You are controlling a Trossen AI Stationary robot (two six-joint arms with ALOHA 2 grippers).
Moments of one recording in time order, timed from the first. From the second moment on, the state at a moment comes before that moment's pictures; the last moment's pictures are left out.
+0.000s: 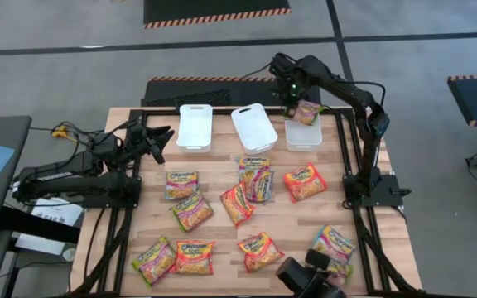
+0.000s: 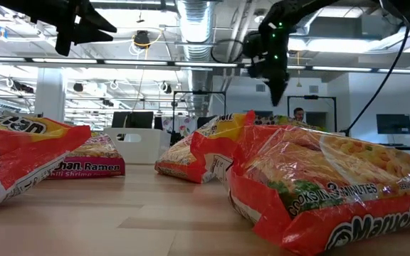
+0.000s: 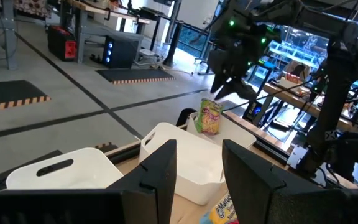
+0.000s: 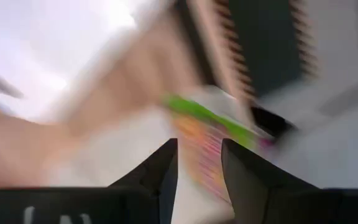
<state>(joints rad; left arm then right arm) 0.22 0.42 0.49 -0.06 -0.48 -0.33 -0.75 1.93 1.90 -1.31 0.14 -0.35</state>
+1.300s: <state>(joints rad) 0.22 0.42 0.49 -0.06 -0.48 -0.32 -0.80 1.94 1.65 -1.06 0.16 -0.25</state>
